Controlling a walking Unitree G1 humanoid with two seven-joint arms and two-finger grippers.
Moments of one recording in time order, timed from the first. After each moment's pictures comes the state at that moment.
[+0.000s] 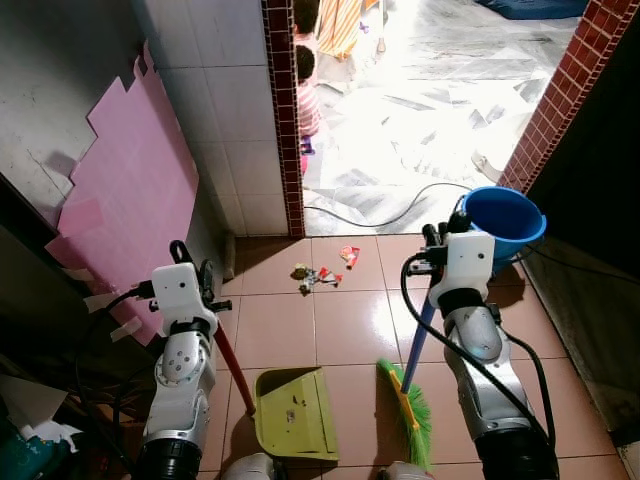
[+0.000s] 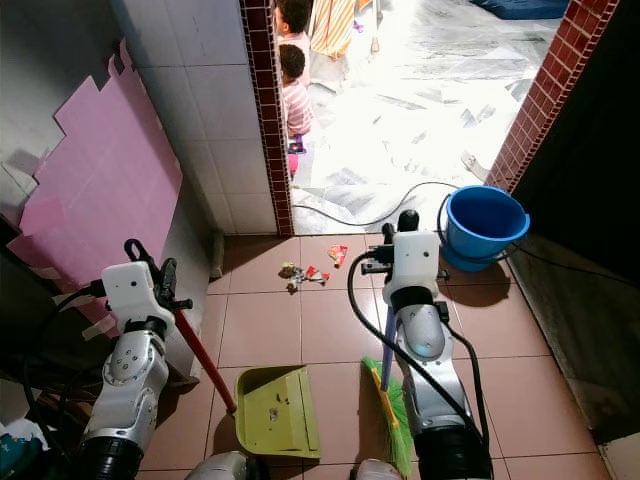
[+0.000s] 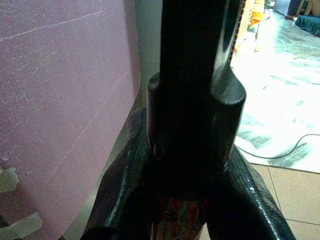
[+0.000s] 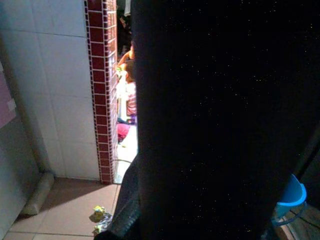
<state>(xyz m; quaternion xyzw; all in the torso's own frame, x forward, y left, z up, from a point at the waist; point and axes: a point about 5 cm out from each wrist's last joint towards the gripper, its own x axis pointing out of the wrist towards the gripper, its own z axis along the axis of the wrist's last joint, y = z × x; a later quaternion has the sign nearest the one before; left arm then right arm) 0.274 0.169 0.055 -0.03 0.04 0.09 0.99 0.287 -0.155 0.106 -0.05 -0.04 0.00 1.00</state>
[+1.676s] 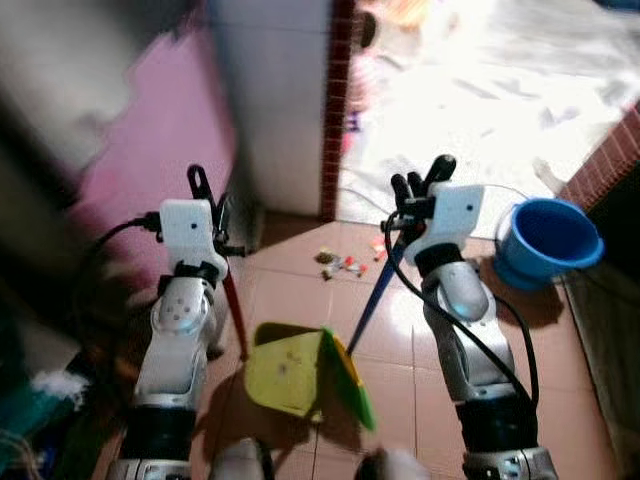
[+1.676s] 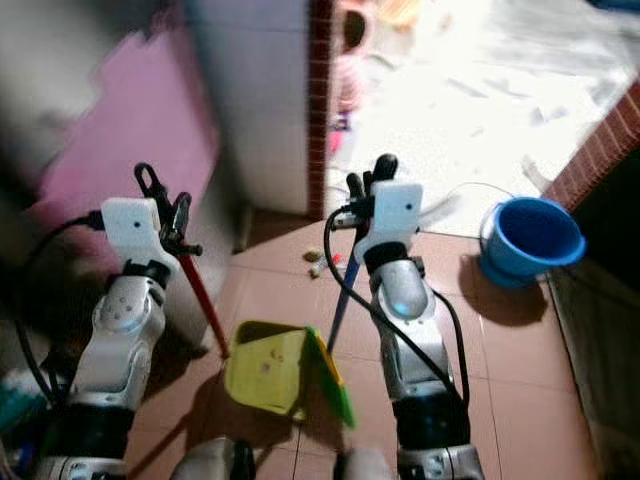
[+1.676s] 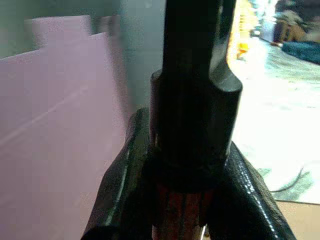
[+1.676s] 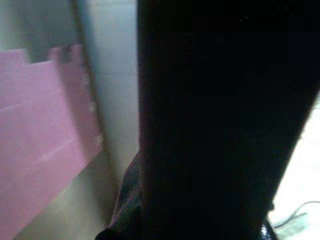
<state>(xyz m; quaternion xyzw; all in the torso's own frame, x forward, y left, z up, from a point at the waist) 0.302 0.142 0.137 0.01 -0.07 -0.02 1.00 0.306 -0.120 0.167 0.01 -0.11 0.09 0.99</state>
